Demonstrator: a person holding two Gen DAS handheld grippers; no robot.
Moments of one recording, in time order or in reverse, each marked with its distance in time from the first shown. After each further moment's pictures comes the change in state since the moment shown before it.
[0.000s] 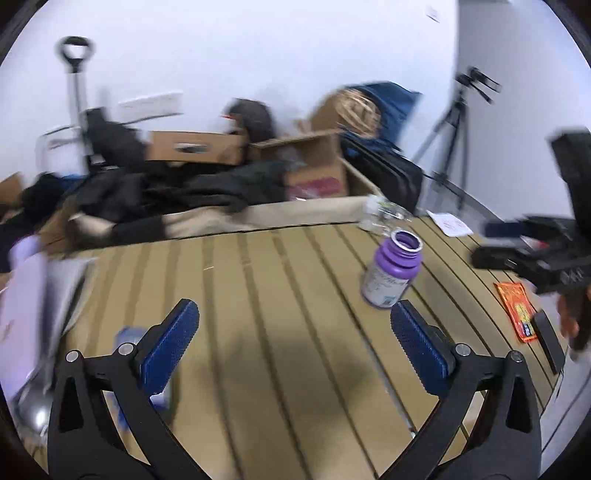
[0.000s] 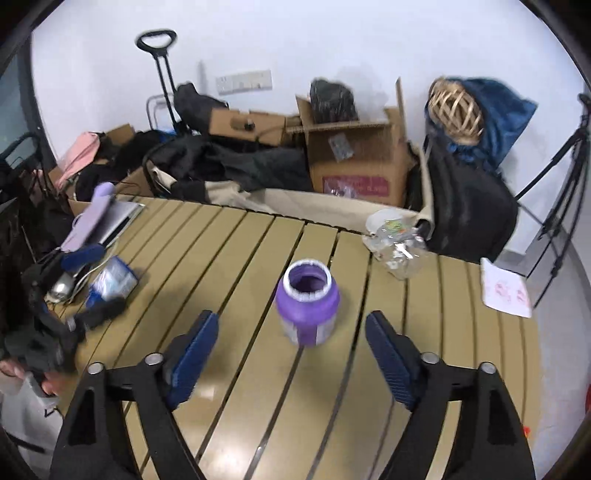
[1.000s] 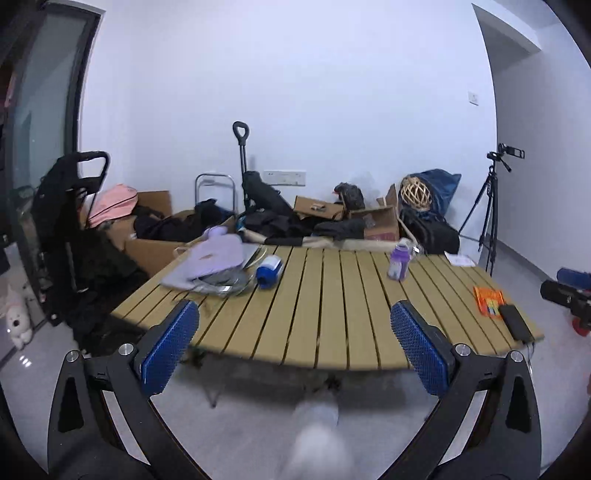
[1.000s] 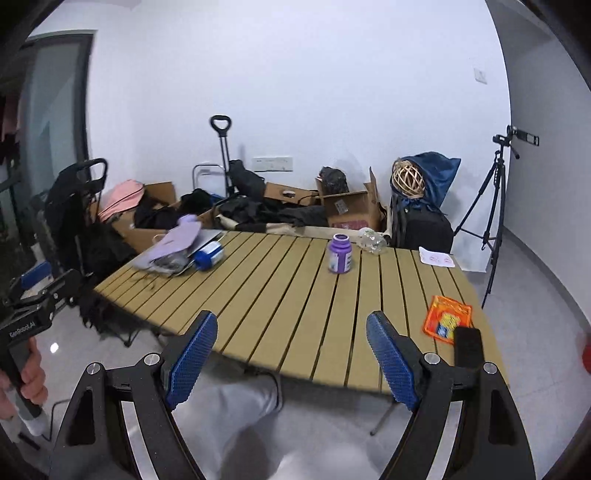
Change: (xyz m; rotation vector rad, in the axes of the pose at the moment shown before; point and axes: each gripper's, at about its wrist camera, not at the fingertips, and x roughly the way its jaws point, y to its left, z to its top) left arm -0.414 -0.070 -0.200 -0.121 -0.292 0.353; right arm -0.347 0.159 -0.252 0.006 -0.321 -0.024
